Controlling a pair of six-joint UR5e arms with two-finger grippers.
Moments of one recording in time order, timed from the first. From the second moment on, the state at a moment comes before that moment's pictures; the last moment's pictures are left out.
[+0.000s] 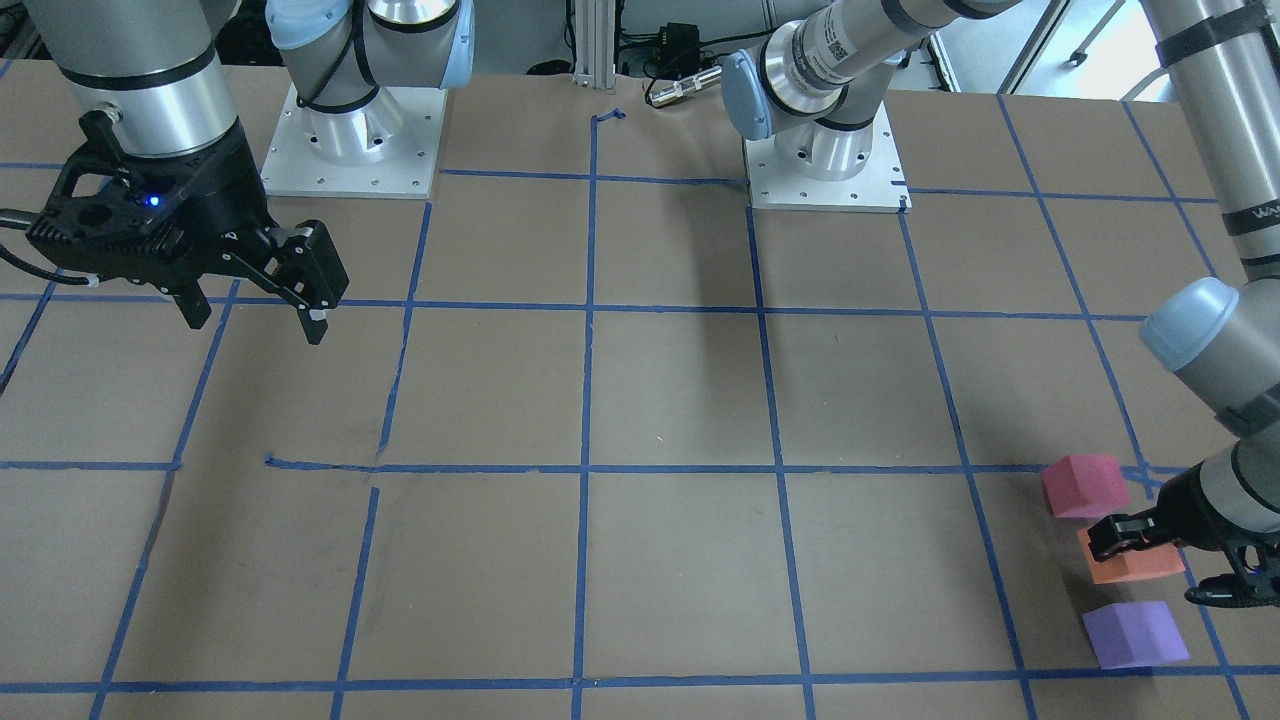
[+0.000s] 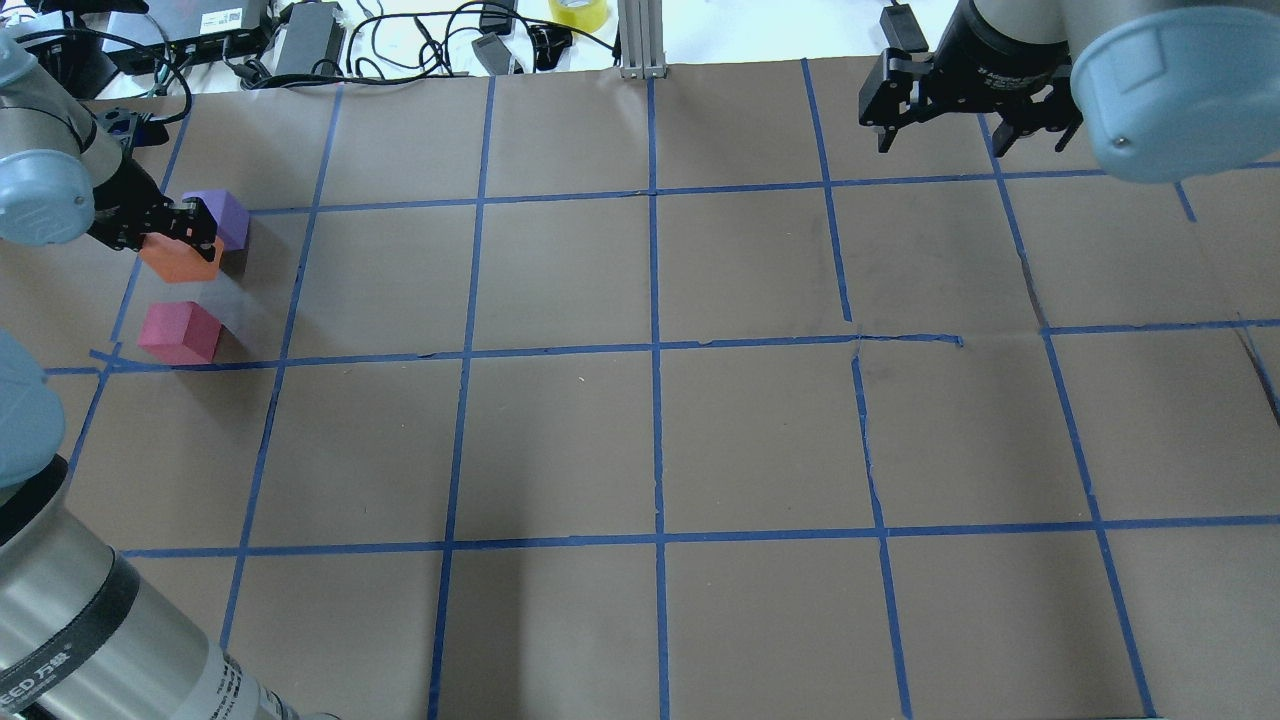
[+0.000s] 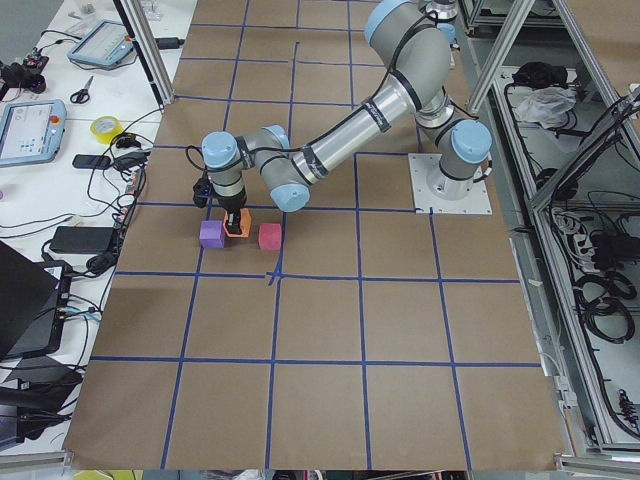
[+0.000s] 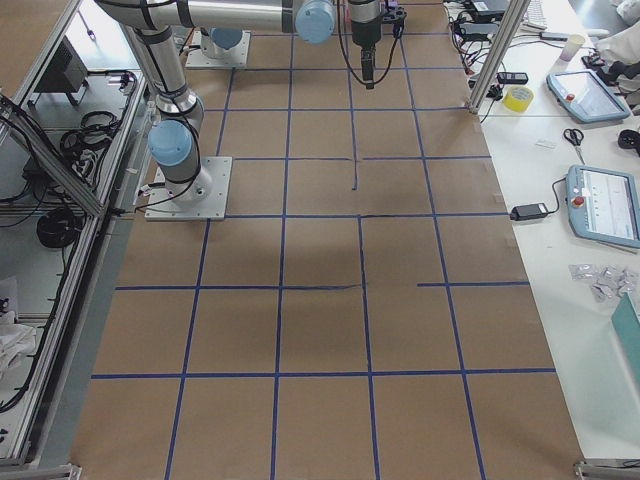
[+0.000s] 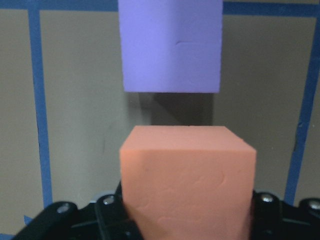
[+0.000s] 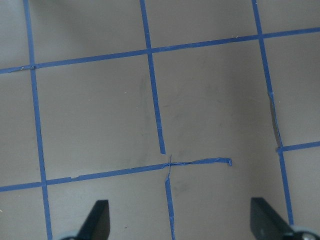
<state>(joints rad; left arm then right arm) -1.09 -2.17 -1.46 -1.04 1.61 0.41 1.58 -1.52 1.57 -1.84 -1.61 0.13</state>
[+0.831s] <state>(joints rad) -1.08 -2.18 -1.46 -1.01 1.61 0.53 1.58 -1.52 1.57 -1.84 -1.62 0.13</state>
